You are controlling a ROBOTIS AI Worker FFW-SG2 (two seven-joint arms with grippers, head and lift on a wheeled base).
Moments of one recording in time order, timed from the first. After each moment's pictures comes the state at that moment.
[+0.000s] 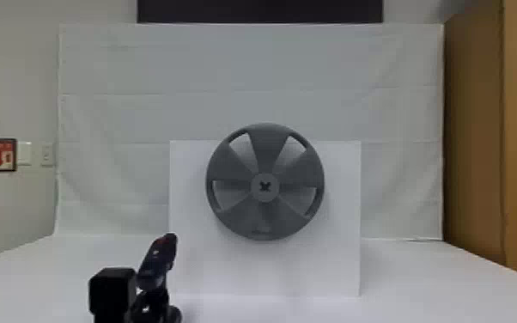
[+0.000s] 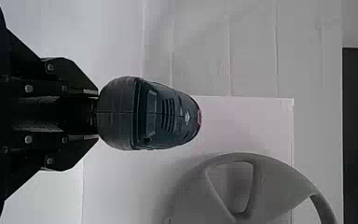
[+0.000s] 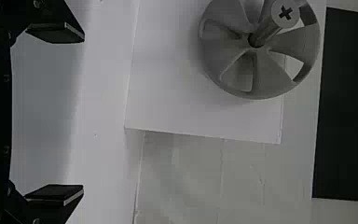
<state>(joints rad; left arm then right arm) -0.34 0.04 -0.07 -1.89 0.09 0.55 0.14 0.11 -0.17 0.08 -2.07 -0.04 0.20 -0.09</state>
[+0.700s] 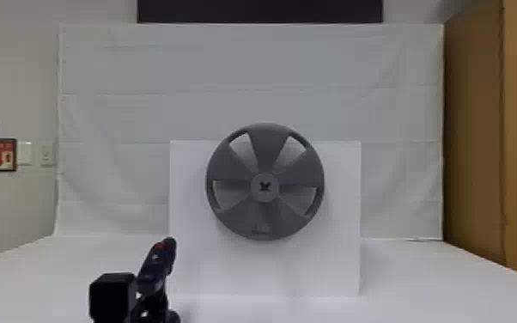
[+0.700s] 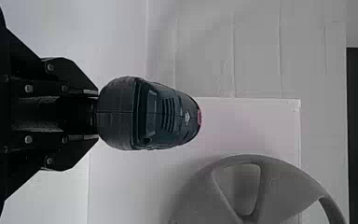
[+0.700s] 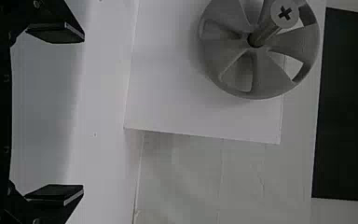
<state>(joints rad) -0.34 0.04 -0.07 -1.87 0.08 0.53 0.13 0.11 -0.17 0.08 -2.07 -0.04 0.20 -0.09</state>
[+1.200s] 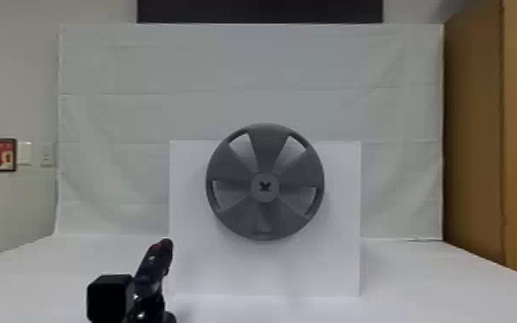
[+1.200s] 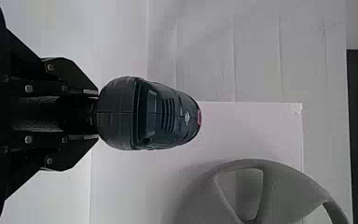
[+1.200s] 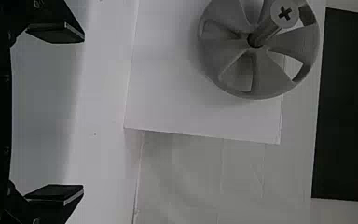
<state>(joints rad) -0.33 0.04 -0.06 -1.87 0.06 0.53 0.13 0.11 -0.17 0.08 -2.07 -0.04 0.20 -0.09</state>
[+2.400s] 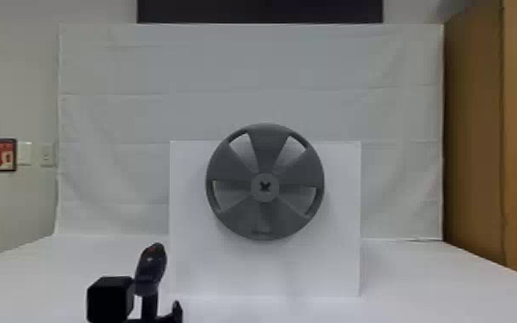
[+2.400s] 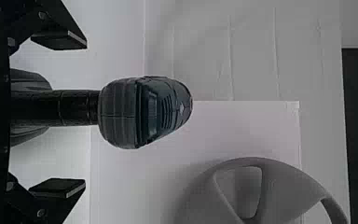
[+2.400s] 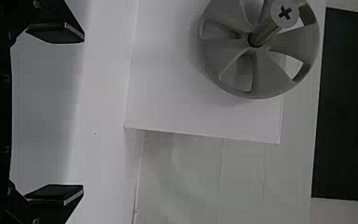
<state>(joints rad) -0.32 0.04 -0.07 -1.87 0.05 0.52 0.13 0.11 -0.17 0.07 -2.07 -0.04 0.20 -0.09</state>
